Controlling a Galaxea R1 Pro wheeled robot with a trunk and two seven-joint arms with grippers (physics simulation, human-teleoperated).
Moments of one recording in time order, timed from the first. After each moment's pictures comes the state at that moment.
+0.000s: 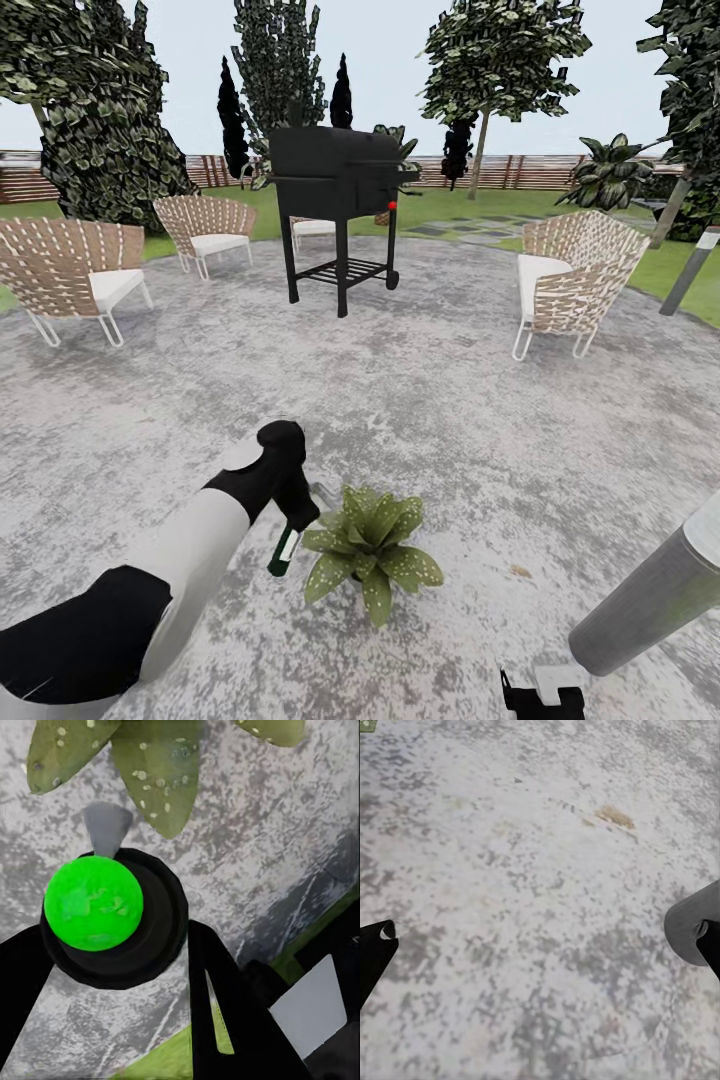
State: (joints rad) left arm -1.05 -0.15 -0.28 -0.58 -1.22 0.98 -1.39; right arm -0.42 -0.10 0.49 -0.03 -0.38 -0.60 -0.13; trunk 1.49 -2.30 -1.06
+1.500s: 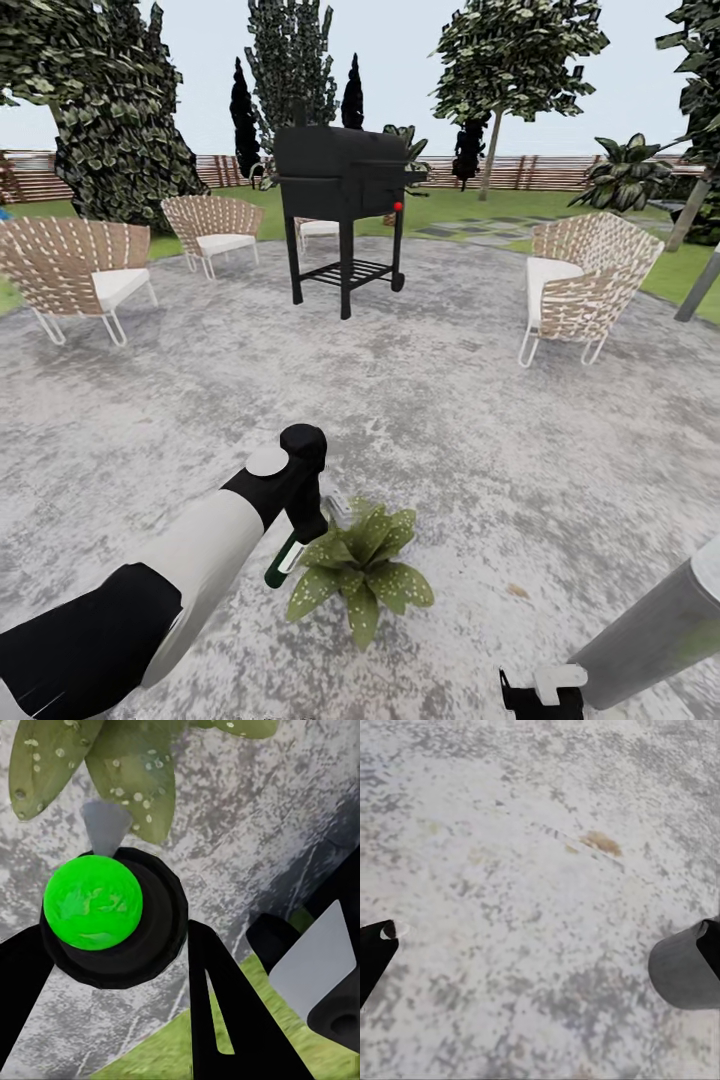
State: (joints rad) left arm -1.05 -0.17 -0.46 -0.59 -1.32 0.96 -1.56; right arm -0.42 -0.10 0.49 -0.03 -0.38 -0.60 -0.13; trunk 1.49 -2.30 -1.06
